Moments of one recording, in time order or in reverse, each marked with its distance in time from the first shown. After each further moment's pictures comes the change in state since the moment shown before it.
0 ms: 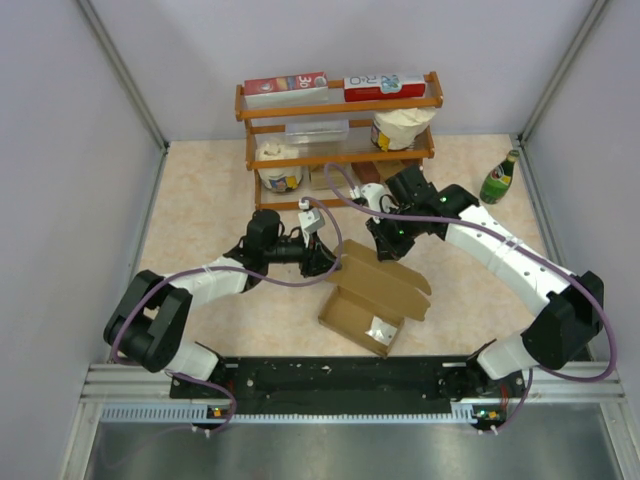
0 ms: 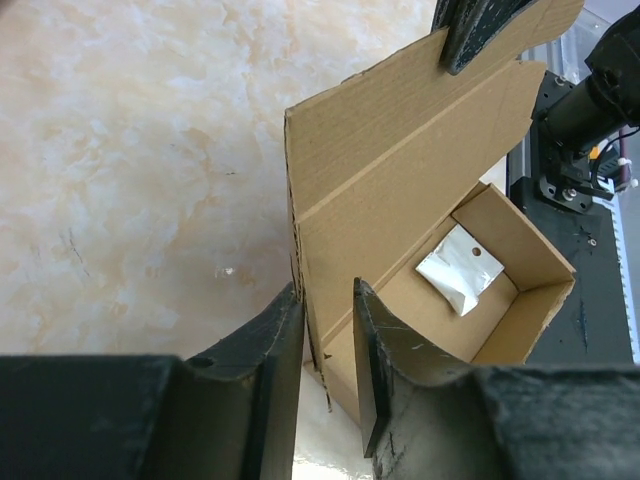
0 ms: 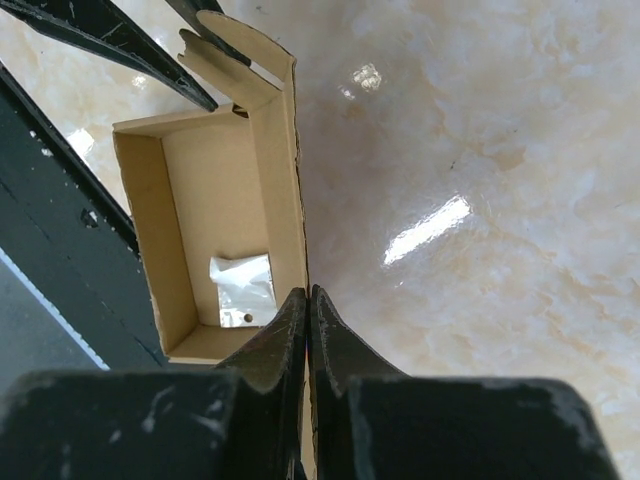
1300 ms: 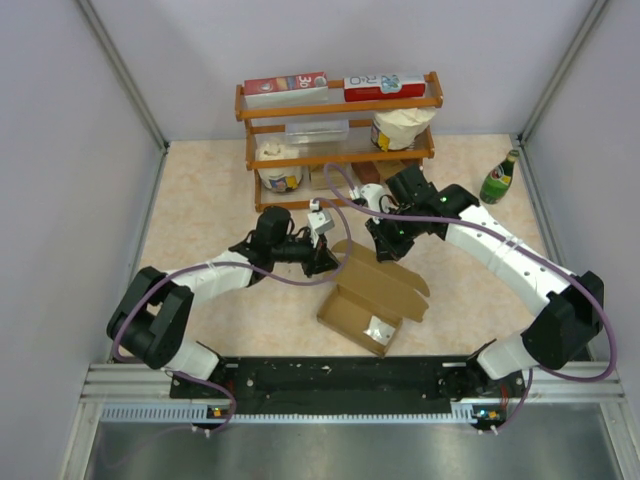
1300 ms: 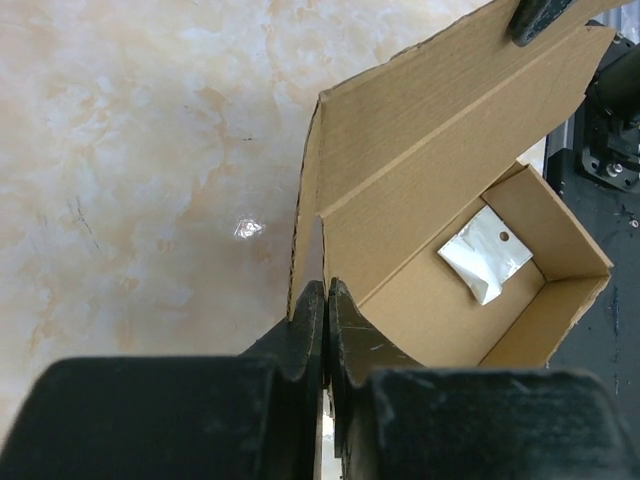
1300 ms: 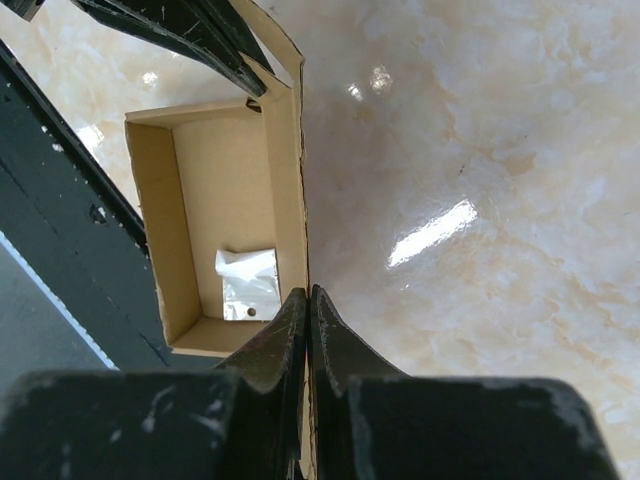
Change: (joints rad) left arm -0.040 0.023 0.077 -0.194 -0.092 0.100; right arm 0.000 0.000 0.000 -0.002 -0.024 -0.011
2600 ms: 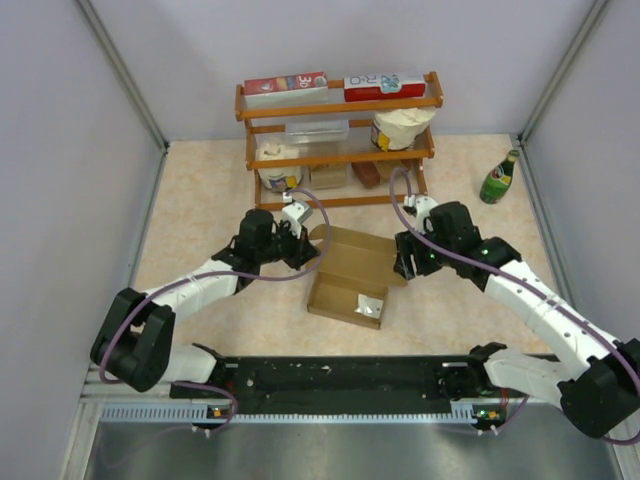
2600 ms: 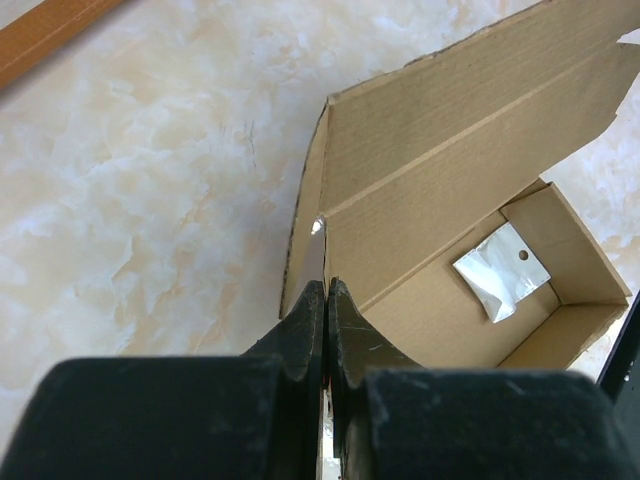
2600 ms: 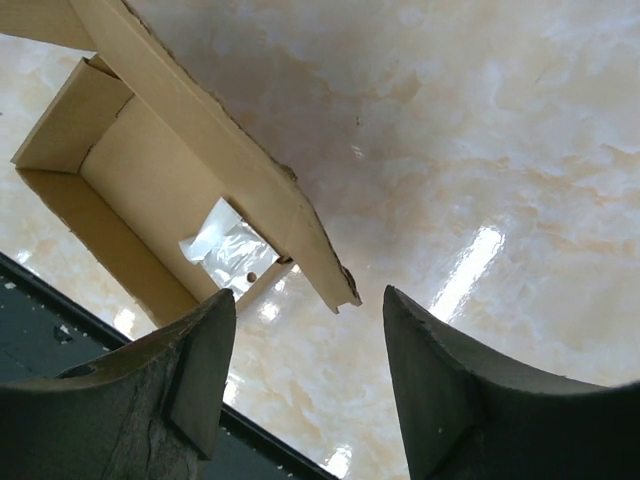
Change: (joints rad) left arm 0.070 -0.140 -0.069 -0.046 -0.304 -0.126; right arm -0.121 -0.390 -0.473 0.332 0.180 0.309
